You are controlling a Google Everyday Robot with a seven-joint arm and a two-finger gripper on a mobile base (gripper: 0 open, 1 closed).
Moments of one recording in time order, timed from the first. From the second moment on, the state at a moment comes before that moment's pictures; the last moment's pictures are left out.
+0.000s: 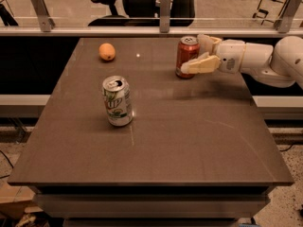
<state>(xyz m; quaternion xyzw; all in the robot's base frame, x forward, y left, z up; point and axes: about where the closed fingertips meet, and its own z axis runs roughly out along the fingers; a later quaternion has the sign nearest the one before) 0.672 -0.129 0.898 -0.39 0.63 0.37 0.56</state>
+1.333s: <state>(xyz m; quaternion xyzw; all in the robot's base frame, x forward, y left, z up) 0.689 -0.106 0.897 -0.42 0.58 0.39 0.58</state>
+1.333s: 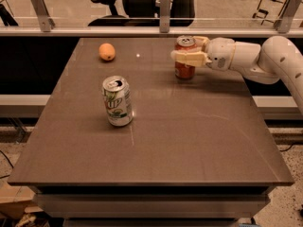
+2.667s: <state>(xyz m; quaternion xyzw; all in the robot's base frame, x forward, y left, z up) 0.691 -0.121 0.903 -0.40 0.59 0.40 0.58</state>
